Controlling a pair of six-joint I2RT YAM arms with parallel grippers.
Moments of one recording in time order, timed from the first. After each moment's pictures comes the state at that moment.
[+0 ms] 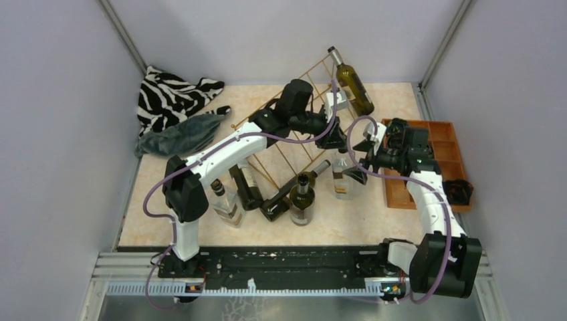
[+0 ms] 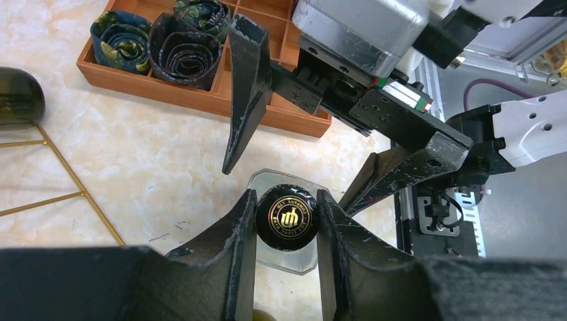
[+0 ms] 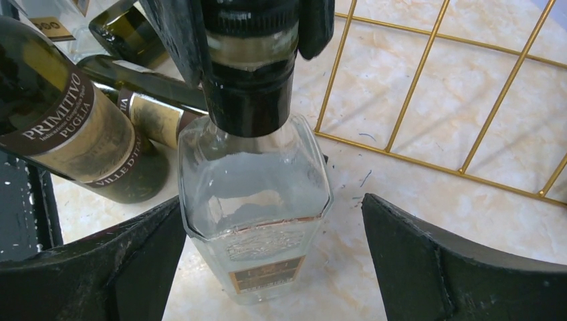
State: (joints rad) left arm -0.84 1.94 1.86 -0.31 0.69 0.05; right arm -0.11 1.12 0.81 -0.47 -1.11 -0.74
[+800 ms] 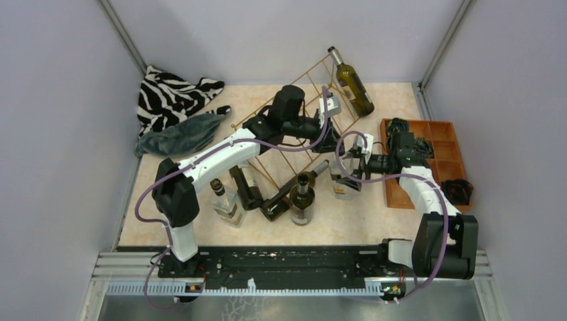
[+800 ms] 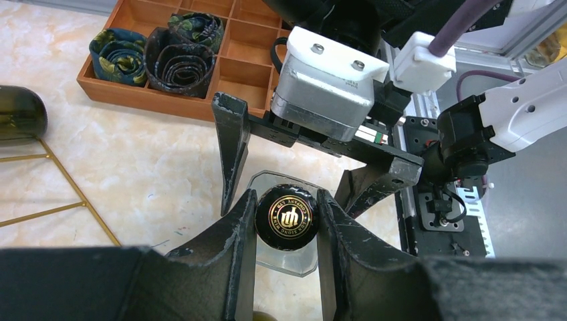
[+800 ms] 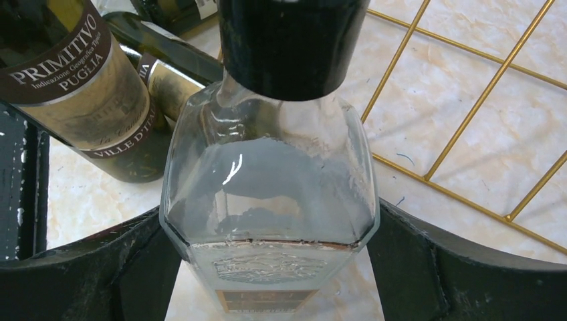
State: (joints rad) left arm -0.83 1.86 1.68 -0.16 0.73 0.08; right arm -0.05 1.24 0.75 -0.45 -1.19 -0.99
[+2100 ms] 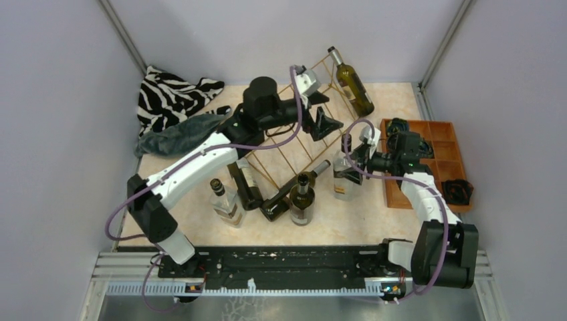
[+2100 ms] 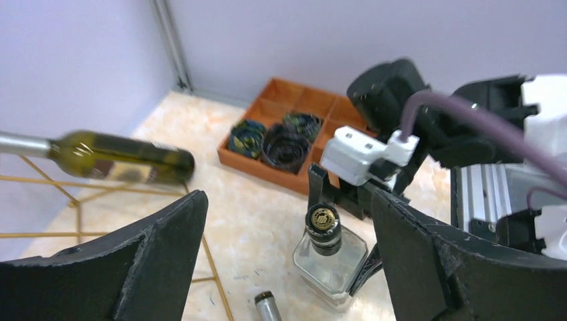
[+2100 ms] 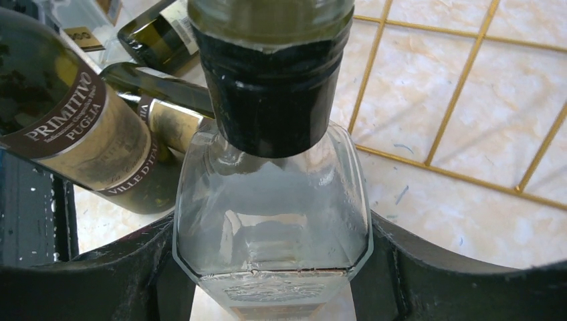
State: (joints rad) left arm -0.83 1.68 1.62 0.03 0.43 -0.01; right arm -0.08 1.19 0.69 -0.24 -1.20 -0.65
